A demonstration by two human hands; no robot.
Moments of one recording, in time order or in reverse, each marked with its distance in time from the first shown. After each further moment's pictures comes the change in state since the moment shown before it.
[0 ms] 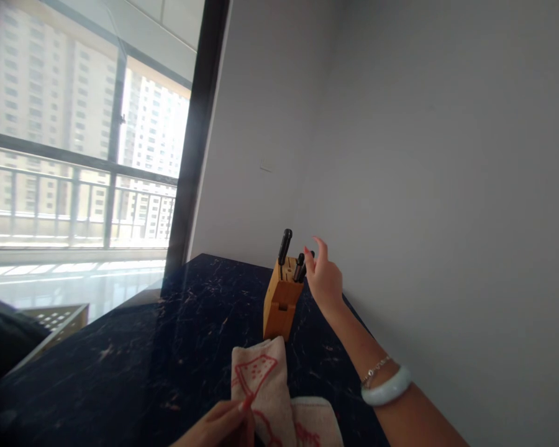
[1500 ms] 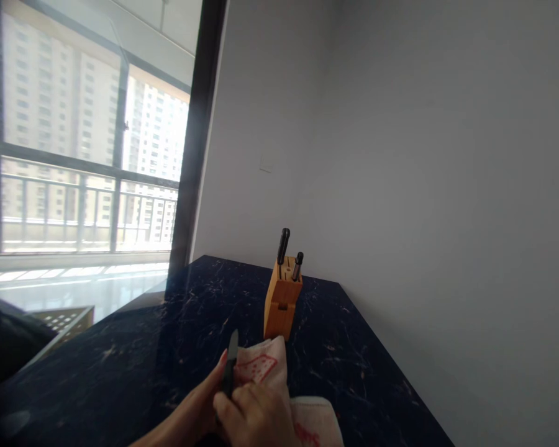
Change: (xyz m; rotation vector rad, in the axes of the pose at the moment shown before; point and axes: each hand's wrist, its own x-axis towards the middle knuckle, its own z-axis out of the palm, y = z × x) left_hand 0.004 0.006 -0.015 -0.404 0.253 -0.104; right_hand -0.185 -0.058 0.017 0.234 -0.070 -0.729
